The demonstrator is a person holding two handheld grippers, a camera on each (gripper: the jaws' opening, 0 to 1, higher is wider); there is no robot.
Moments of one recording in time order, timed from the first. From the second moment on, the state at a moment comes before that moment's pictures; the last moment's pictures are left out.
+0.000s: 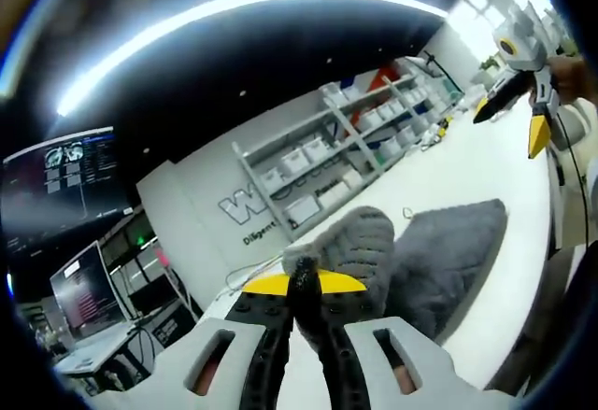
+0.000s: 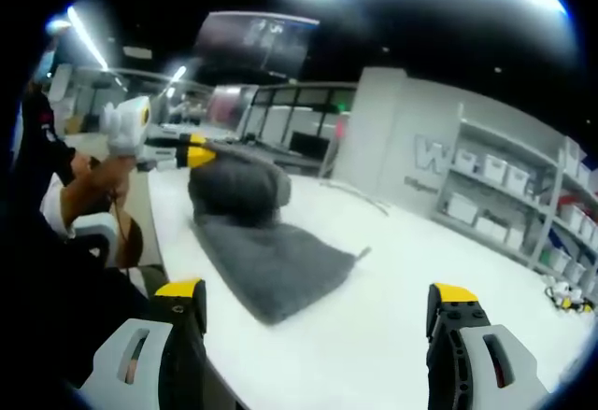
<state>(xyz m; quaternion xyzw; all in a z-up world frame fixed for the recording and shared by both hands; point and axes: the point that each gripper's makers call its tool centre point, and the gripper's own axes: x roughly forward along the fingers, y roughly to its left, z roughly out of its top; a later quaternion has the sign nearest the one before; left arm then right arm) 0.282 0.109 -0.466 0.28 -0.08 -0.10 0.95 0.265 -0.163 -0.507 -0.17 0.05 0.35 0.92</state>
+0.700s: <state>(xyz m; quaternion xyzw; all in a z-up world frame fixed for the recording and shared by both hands) 0.275 0.114 -0.474 0.27 -0.06 -0.09 0.95 0.263 -0.158 -0.509 -0.17 0.05 0.35 0.92</state>
